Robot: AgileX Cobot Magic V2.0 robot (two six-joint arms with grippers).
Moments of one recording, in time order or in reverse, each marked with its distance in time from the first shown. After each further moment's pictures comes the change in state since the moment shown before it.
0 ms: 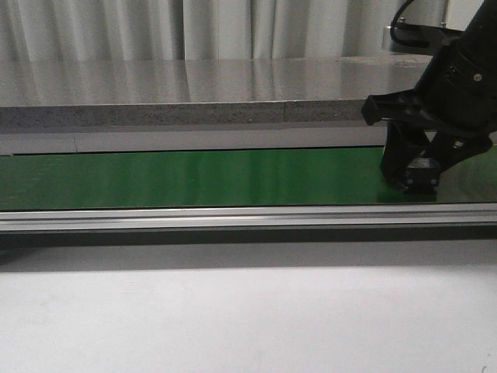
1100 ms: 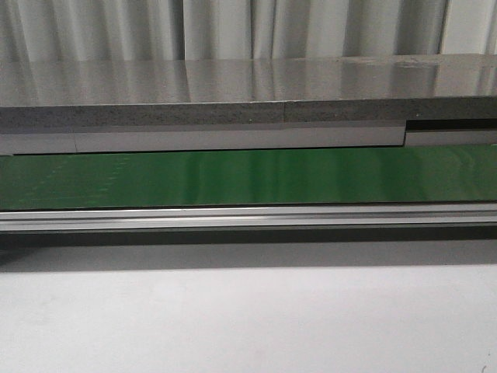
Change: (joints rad) left arm 0.000 0.000 0.000 0.000 0.000 0.000; right arm -0.532 -0.014 -0.132 -0.379 0.004 0.000
